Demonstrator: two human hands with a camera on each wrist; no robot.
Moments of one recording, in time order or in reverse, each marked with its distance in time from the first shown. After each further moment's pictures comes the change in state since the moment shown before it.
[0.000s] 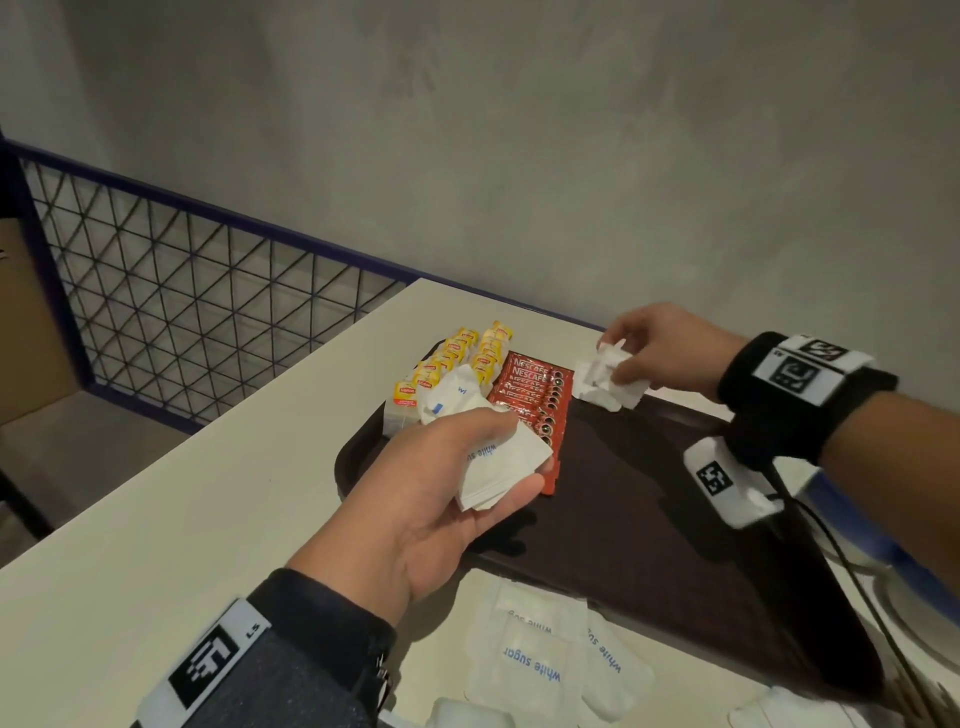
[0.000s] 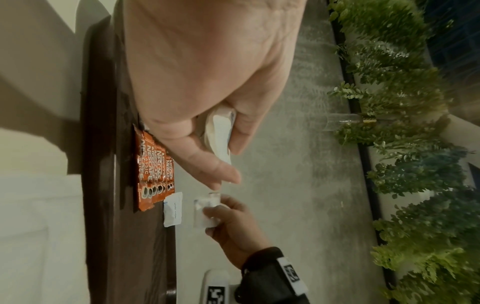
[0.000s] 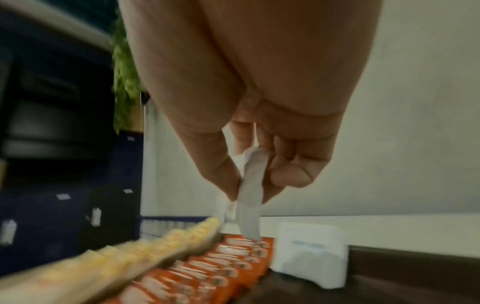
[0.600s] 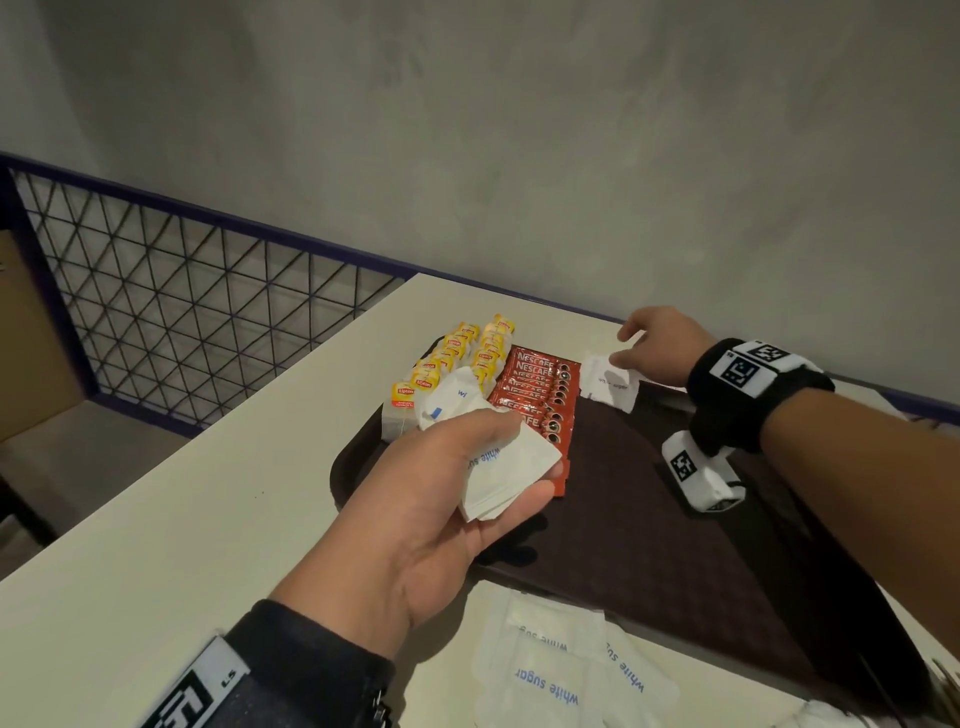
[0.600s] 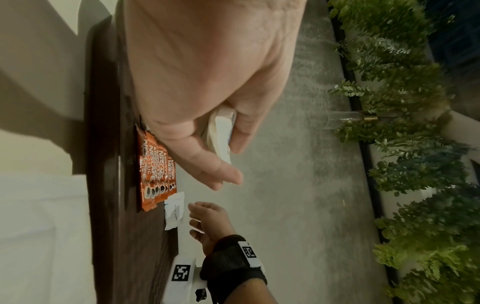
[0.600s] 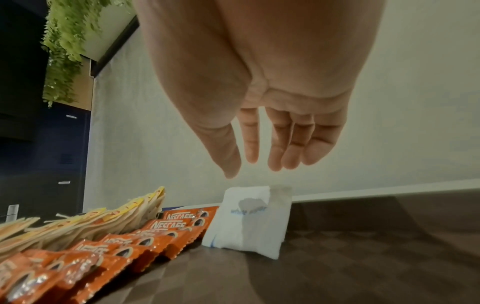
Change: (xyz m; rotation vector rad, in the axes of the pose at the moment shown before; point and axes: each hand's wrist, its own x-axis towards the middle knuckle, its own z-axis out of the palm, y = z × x) left_hand 0.004 -0.001 -0.001 0.009 -0.006 -0.003; right_hand 0.058 0.046 0.030 -0.133 0.203 0.122
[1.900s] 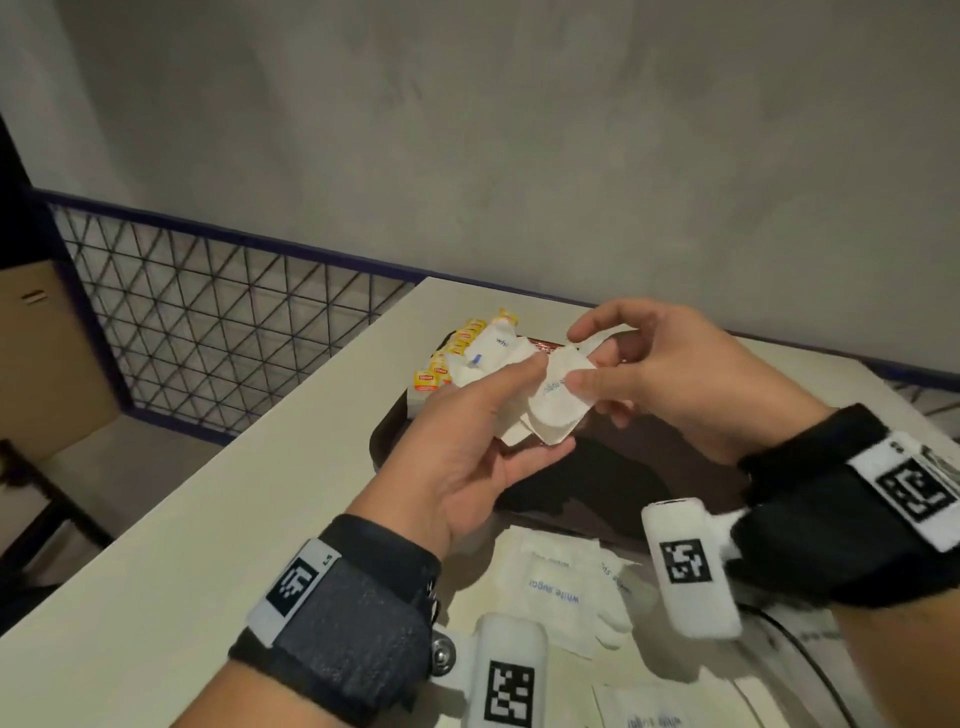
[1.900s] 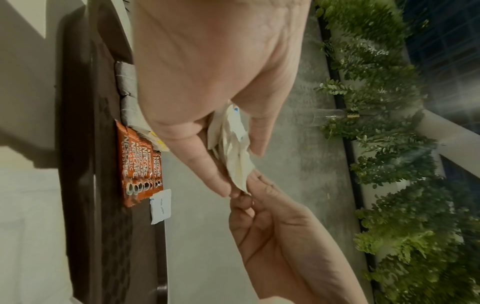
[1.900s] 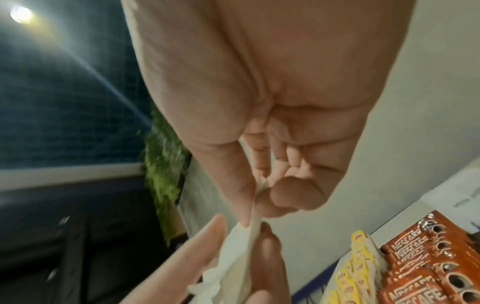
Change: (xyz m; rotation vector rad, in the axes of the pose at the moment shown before) left_hand -0.013 0.004 0.012 0.107 -0.109 0.089; right_hand -0.197 -0.082 -0.057 0.778 -0.198 -0.181
